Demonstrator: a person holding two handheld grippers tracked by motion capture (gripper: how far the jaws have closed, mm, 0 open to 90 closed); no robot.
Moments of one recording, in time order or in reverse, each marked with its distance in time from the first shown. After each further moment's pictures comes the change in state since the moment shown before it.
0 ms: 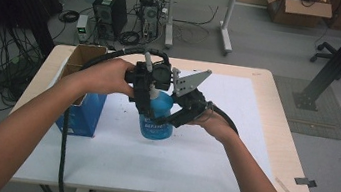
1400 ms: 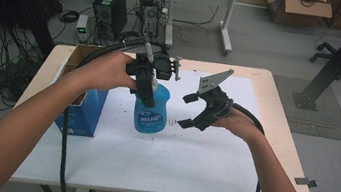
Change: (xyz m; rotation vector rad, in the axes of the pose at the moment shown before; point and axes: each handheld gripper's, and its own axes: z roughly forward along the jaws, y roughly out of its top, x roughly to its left) left arm 0.016 0.002 -0.014 0.062 0.033 -0.166; right arm -0.006 -0.028 -0.053 0.131 -0.138 0.136
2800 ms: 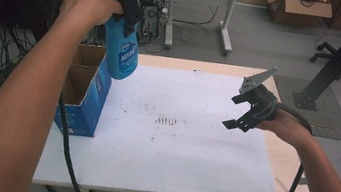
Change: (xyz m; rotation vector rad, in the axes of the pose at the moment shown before) left arm 0.079 -0.042 -0.124 0.019 0.207 -0.868; right arm 0.007 -0.031 -0.097 0.245 -0.231 0.122
